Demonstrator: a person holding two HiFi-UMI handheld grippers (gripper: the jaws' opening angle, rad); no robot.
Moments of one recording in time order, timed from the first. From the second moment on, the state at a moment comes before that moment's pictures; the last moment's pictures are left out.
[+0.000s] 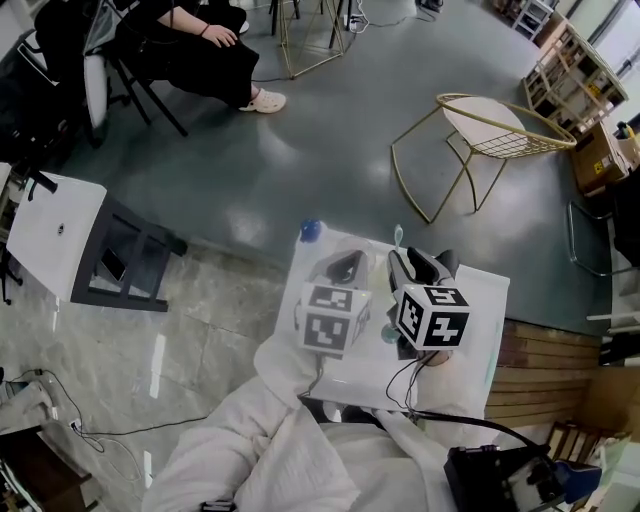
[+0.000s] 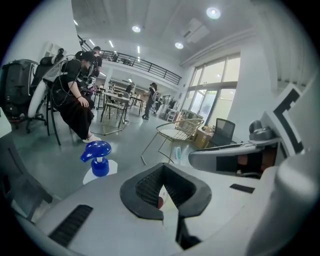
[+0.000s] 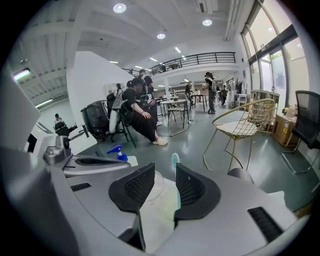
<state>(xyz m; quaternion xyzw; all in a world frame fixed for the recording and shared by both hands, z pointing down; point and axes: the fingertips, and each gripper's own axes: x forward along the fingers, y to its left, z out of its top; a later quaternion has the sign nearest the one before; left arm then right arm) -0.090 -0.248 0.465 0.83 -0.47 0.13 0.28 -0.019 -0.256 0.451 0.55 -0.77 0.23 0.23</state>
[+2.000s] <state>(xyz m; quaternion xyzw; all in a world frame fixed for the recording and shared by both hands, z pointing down) -0.013 -0.092 0.479 0.80 -0.52 0.17 0.26 0.098 -0.096 0.457 0.55 -0.77 0.28 0.17</state>
